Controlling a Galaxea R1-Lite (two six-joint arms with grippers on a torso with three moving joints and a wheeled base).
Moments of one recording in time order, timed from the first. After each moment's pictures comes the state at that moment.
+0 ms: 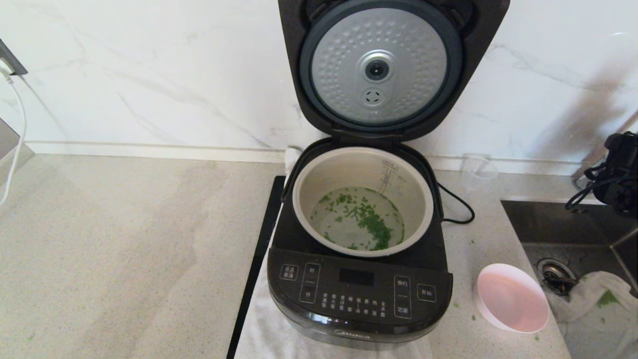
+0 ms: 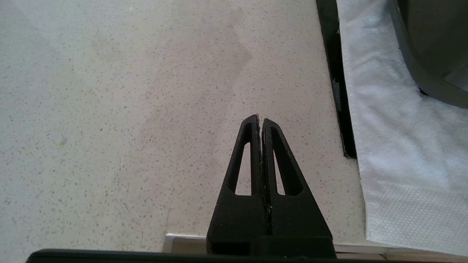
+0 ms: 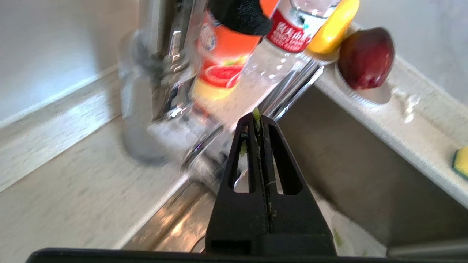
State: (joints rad) left arm -0.02 0.00 -0.03 0.07 -0.02 0.05; right arm -0.42 2.27 -1.59 -0.56 -0.68 0.11
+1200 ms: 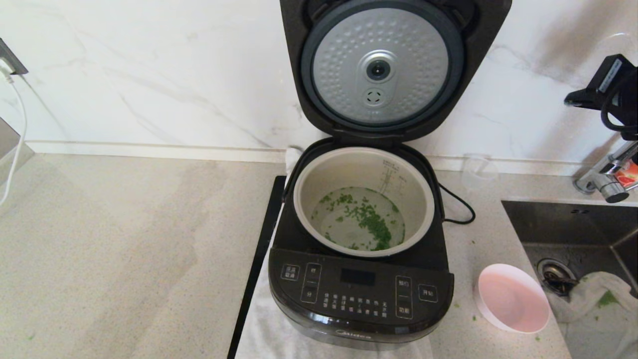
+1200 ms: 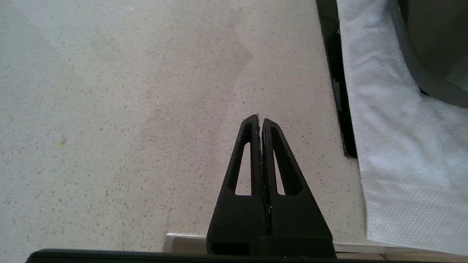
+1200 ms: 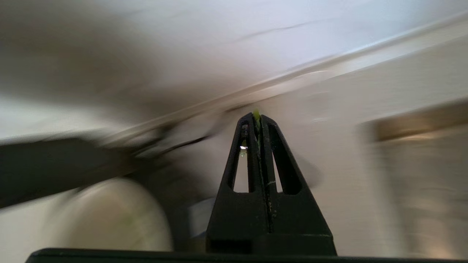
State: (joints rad) left arm -0.02 0.00 -0.03 0.07 -0.02 0.05; right arm -0.10 1.58 -1.61 0.24 0.13 0.52
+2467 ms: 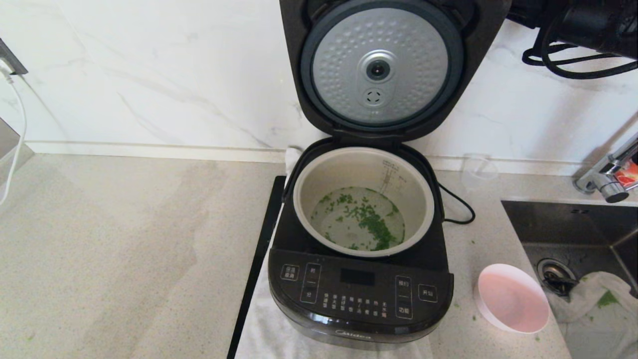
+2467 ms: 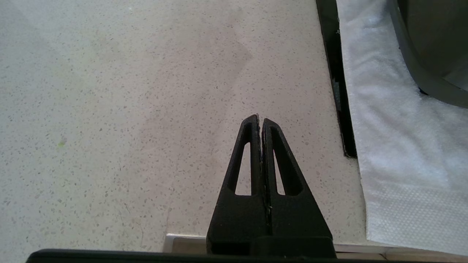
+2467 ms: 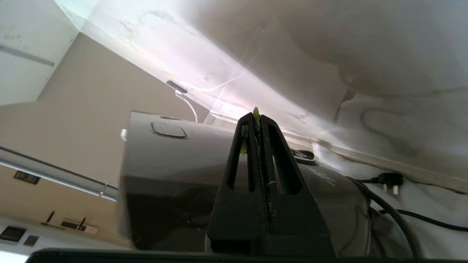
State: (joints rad) left arm -0.02 0.00 -0.03 0.07 -0.02 0.06; right arm 0.02 1.84 -1.93 -0.24 0.76 0.84
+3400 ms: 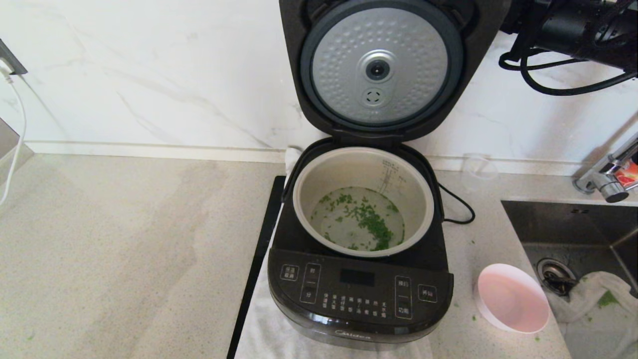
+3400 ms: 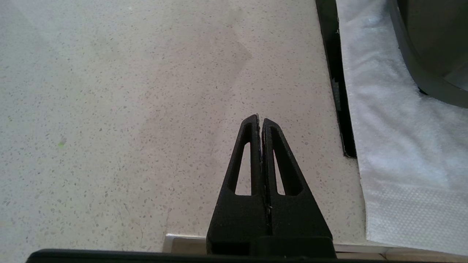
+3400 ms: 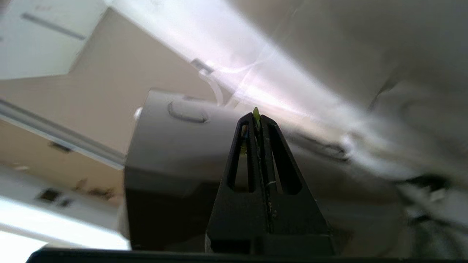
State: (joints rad) left arm -0.02 0.00 -0.03 0.07 -0.02 0.06; right arm 0.07 1.88 -1.93 -0.31 0.85 0.87
